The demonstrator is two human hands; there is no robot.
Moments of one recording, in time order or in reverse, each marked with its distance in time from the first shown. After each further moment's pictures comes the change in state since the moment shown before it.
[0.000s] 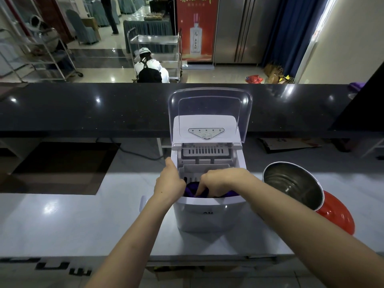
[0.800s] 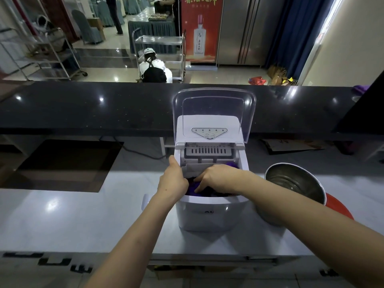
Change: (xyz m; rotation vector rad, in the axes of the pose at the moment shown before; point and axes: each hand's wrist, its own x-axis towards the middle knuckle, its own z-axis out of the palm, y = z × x) left_hand 0.000 -0.001 0.003 0.007 0.029 0.024; right_hand 0.012 0.015 0.016 -0.344 0.371 -0.283
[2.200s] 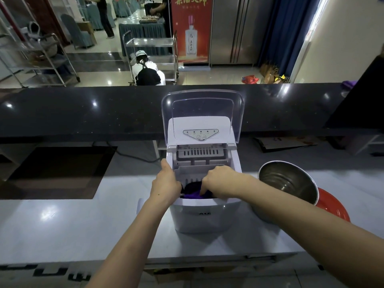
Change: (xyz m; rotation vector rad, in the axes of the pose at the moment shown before) left_hand -0.001 0.002 0.000 0.025 -0.010 -0.005; right_hand -0.022 -0.011 -0.007 0.016 -0.159 0.252
